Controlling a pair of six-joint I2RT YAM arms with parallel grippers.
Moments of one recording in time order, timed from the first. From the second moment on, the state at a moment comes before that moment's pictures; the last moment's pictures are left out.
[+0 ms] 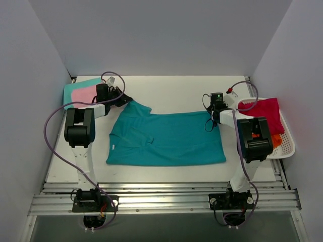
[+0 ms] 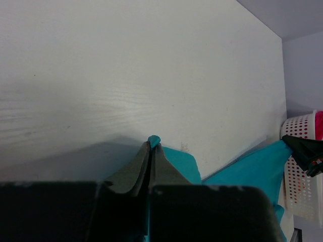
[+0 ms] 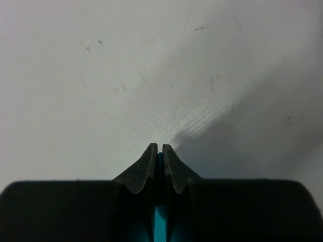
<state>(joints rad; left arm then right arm) -0.05 2.26 1.46 0.33 0.55 -0.67 0.13 1.87 1.05 0.08 0.40 0.80</state>
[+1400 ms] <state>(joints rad) -0.31 0.83 0.40 0.08 0.12 -0.61 0.22 0.99 0.46 -0.17 0.54 1.02</state>
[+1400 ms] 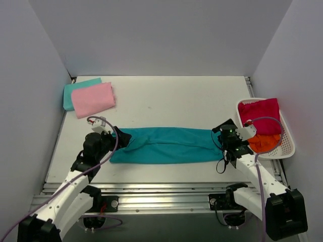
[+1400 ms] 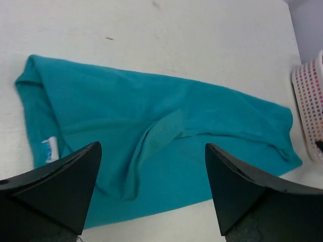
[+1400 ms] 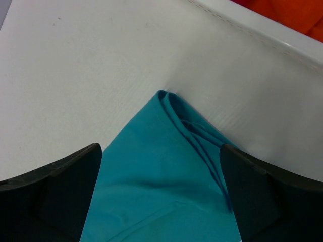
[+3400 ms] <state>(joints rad) -0.30 2.02 1.24 0.14 -0.20 -0.70 0.18 1.23 0.74 -0.07 0.59 0.96</state>
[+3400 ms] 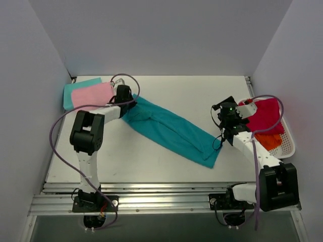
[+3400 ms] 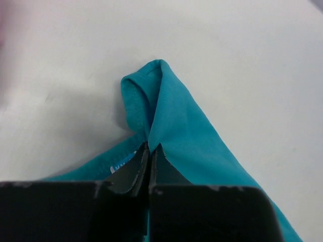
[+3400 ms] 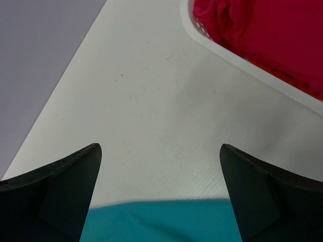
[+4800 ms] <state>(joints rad) -0.47 1.53 0.80 0.33 -0.23 -0.78 0.27 1.20 0.65 0.08 0.51 0.91</state>
